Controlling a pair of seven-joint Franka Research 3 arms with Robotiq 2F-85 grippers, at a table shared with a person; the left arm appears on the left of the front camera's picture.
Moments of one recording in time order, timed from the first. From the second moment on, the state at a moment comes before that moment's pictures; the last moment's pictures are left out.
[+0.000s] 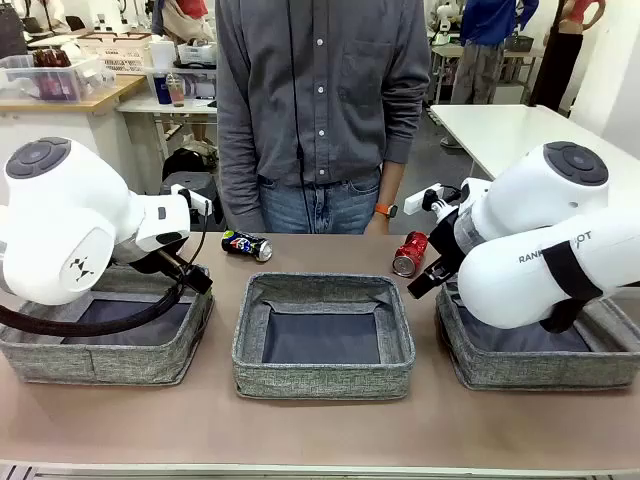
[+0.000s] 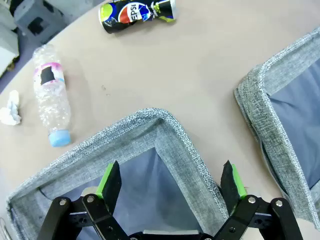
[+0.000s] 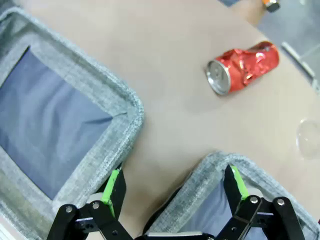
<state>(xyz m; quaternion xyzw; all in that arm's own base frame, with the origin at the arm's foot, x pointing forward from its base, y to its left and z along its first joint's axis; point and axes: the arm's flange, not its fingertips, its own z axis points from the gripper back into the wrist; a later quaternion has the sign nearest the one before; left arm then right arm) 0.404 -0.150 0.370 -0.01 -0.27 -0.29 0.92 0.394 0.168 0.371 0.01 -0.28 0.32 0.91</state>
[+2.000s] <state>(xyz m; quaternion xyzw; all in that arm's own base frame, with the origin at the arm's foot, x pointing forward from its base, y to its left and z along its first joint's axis) 0.301 -0.223 0.514 -0.05 -0.23 -0.28 0.93 0.290 0.204 0.517 0.02 -0.32 0.27 0.91</state>
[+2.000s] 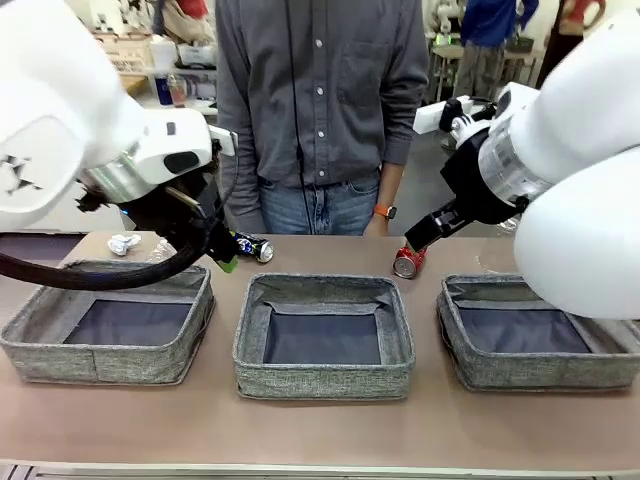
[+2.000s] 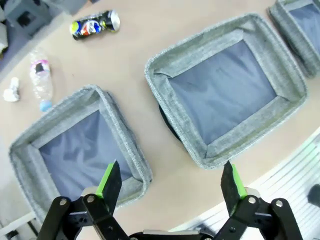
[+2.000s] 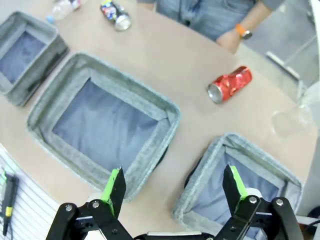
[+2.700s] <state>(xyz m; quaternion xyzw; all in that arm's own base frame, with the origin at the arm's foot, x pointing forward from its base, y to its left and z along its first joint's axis) 0.300 -0.165 0.529 -0.39 -0.19 -0.41 0.80 0.280 0.145 0.564 0.34 -0.26 0.15 0.89</state>
